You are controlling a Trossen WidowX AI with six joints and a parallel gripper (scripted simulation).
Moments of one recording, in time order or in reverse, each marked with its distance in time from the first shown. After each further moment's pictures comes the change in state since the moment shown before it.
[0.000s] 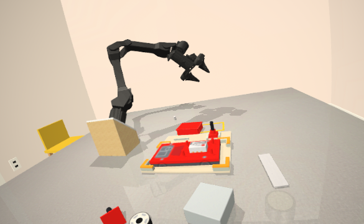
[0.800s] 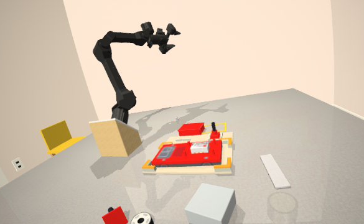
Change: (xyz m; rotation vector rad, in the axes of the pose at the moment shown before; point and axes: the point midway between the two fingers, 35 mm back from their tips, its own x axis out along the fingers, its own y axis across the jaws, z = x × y) arm -0.235 0.065 0.195 -0.144 -0.911 -0.073
